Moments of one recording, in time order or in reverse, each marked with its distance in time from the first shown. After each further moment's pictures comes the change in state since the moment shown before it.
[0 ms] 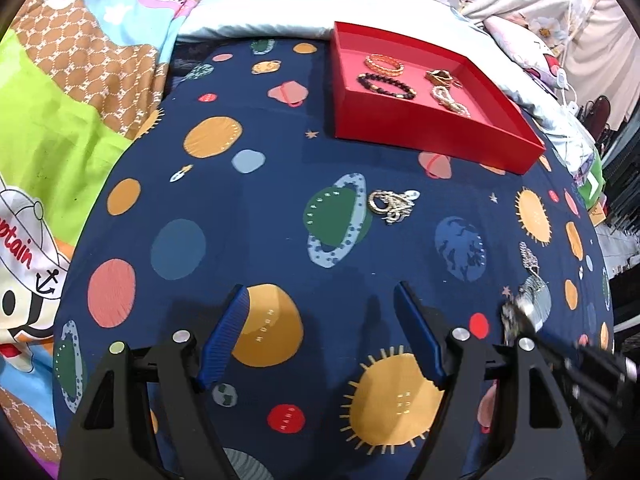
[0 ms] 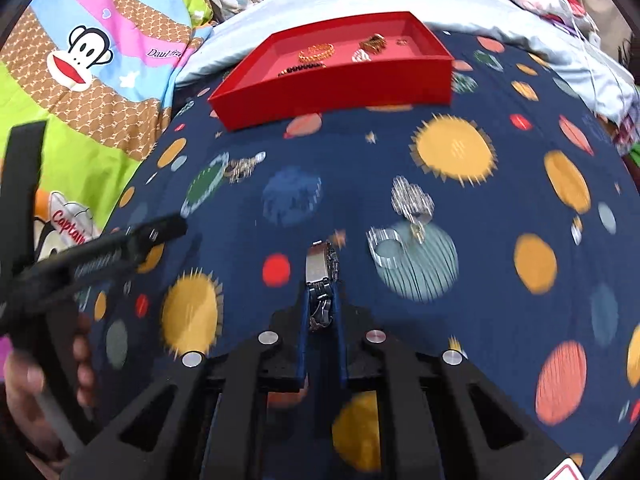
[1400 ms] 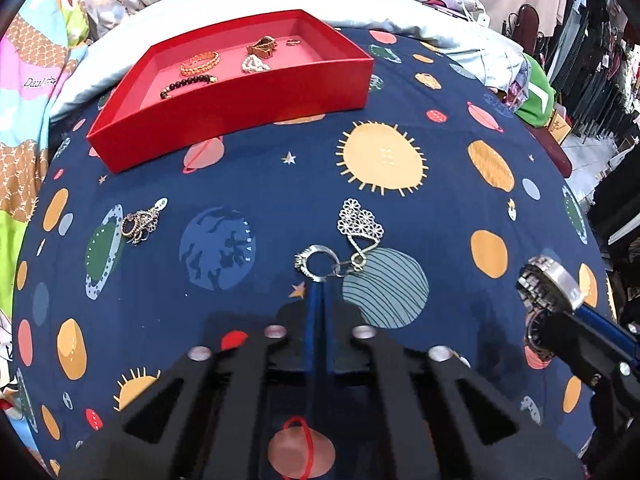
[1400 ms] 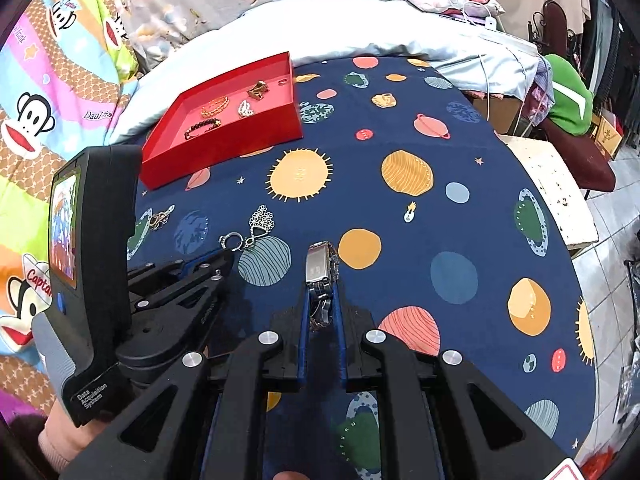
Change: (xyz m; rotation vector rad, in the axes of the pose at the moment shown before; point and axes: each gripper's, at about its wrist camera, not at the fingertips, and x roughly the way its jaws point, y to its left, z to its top) left arm 0.026 -0.165 -0.018 0.306 0.032 -0.074; right arm -0.067 -0.062 -0.005 0.166 -0.096 -0.198
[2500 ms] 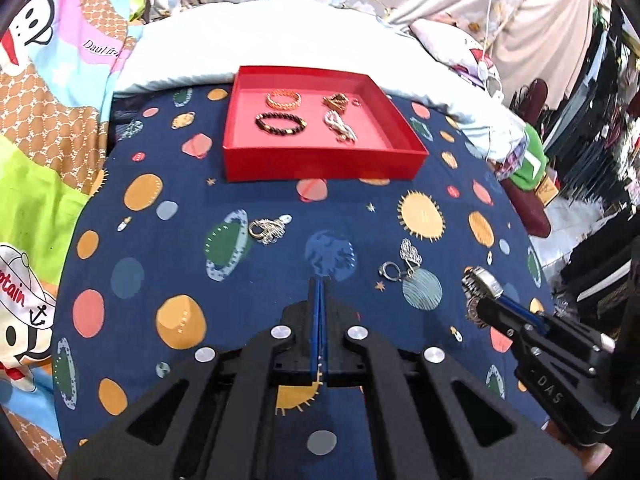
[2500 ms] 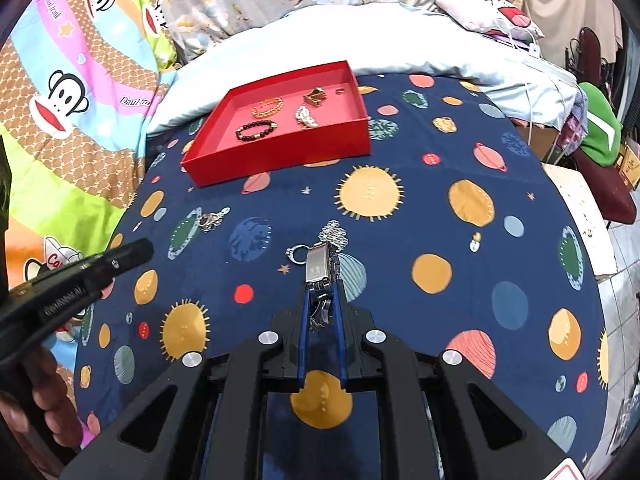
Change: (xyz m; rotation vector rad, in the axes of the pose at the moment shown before) left arm -0.103 0.100 -0.009 -0.185 -0.108 -0.077; right arm -0.002 0.054 0.010 -0.097 -0.020 0.082
